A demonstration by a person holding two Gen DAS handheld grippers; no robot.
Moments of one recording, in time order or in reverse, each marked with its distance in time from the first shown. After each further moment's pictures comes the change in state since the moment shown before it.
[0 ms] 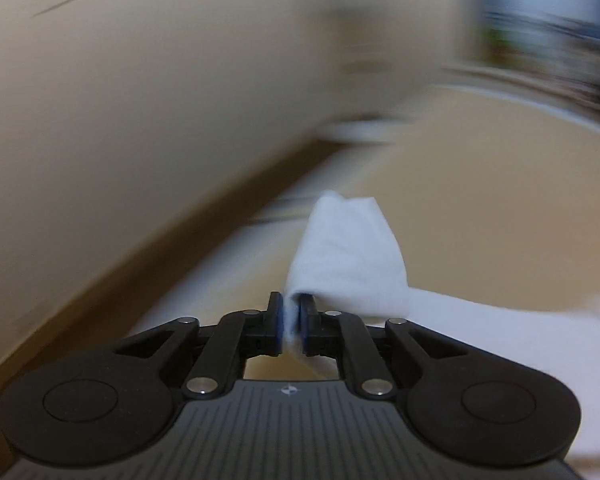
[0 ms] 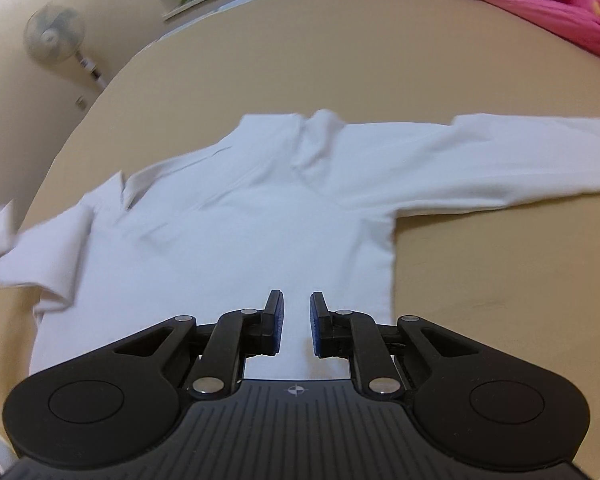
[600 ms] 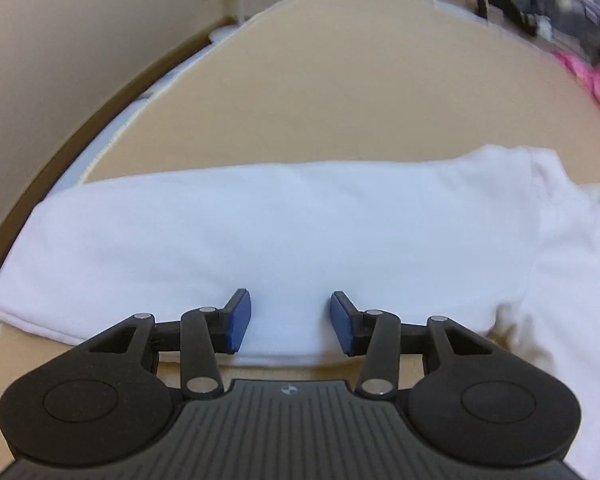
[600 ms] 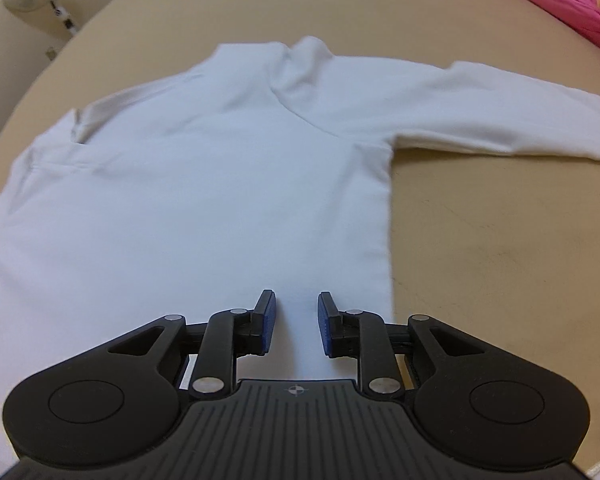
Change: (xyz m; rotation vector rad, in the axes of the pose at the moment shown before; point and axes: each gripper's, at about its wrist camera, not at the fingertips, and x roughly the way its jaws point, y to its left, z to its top) left arm 0.007 -0.063 -0.068 0.278 0.227 -0.481; right arm 0.043 -0.002 -0.023 -0.009 0.112 -0.123
